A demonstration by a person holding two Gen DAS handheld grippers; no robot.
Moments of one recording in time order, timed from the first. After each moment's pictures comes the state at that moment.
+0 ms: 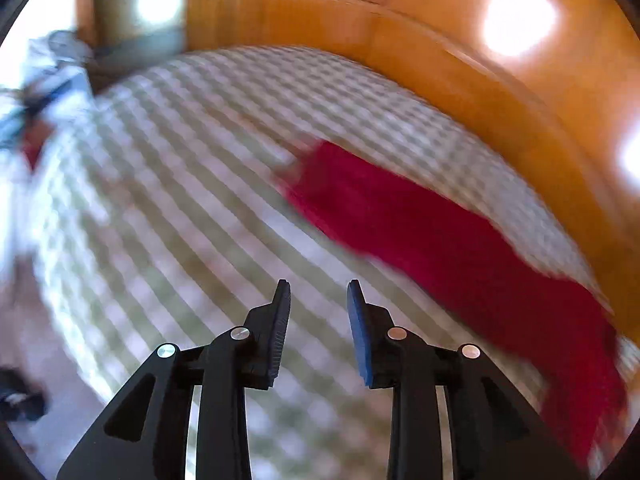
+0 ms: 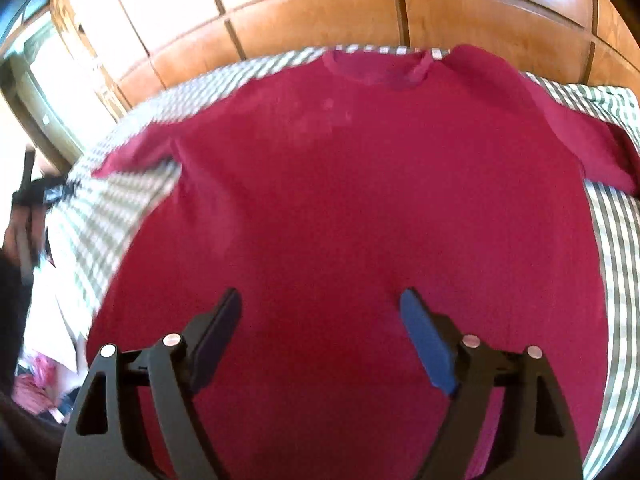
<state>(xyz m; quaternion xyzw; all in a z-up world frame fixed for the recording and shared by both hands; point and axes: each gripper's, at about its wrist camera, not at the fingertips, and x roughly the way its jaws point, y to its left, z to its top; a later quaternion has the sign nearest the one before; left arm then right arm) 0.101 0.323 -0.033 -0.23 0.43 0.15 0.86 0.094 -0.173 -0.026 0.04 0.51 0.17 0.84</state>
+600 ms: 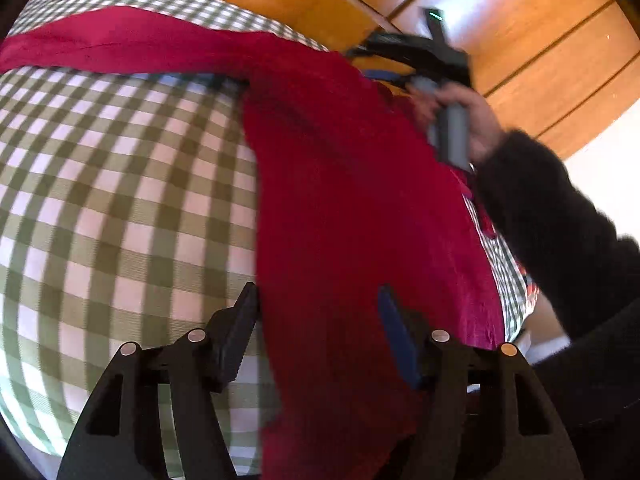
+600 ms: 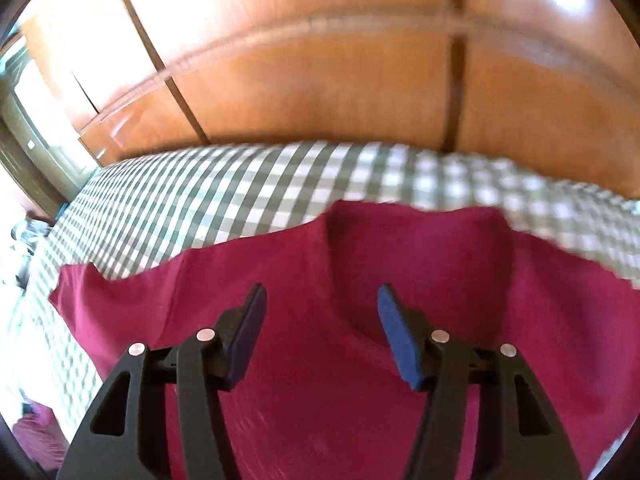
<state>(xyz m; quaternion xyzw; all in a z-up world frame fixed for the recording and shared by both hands) 0.027 0.088 -0.073 -0.20 0.49 -0.24 0.82 0.353 -0.108 -0.042 0.04 0.54 0.16 0.83</state>
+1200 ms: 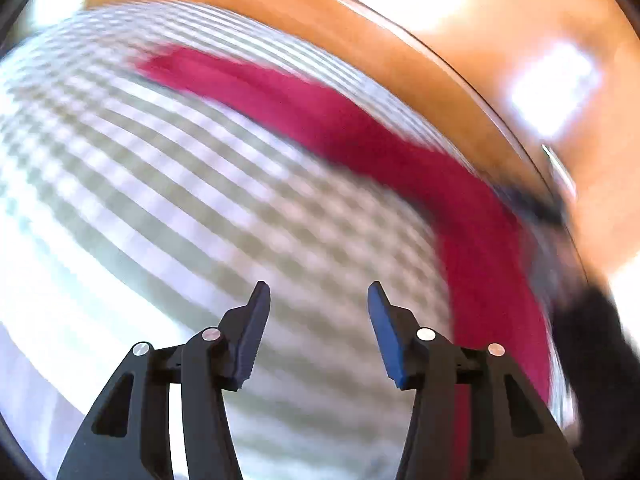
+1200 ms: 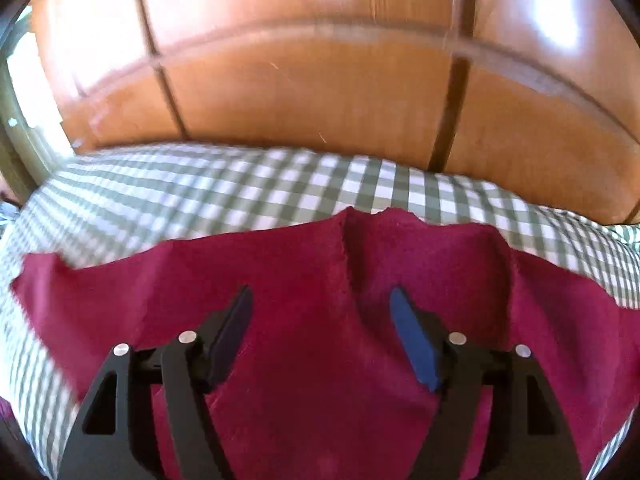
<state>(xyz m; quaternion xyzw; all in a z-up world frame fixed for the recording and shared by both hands) 0.041 0.239 -0.056 -0.27 0.42 0.02 0.87 0.304 -0.106 -0.029 -0.01 0.46 0.13 0.88</state>
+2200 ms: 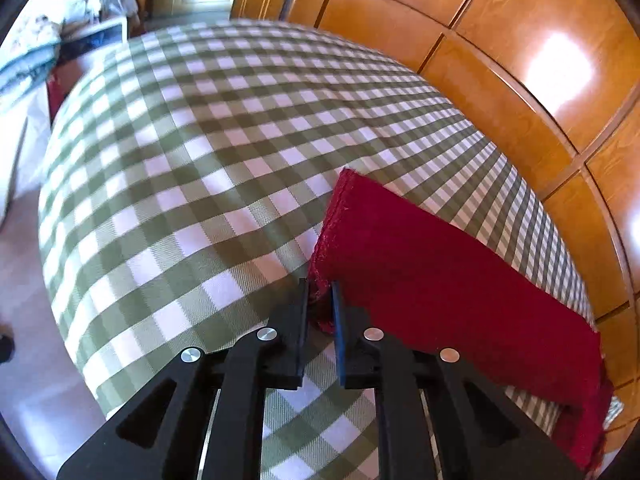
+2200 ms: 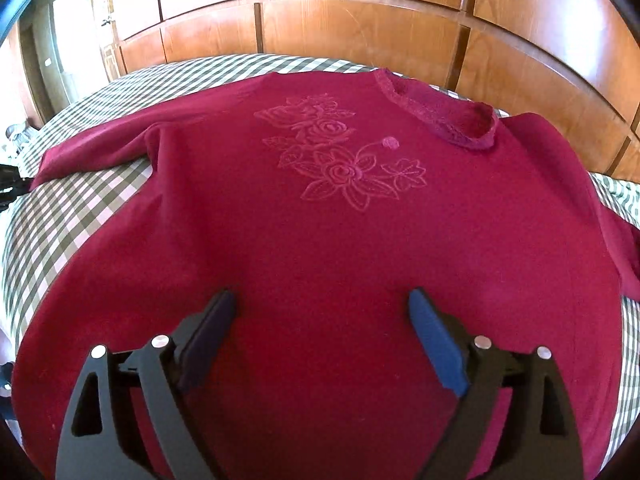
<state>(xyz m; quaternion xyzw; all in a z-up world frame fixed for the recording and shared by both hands) 0.082 0.370 -0.072 -0.30 0.39 0.26 0.83 0.129 -0.118 -0.074 -0.08 0.46 0.15 0.87</state>
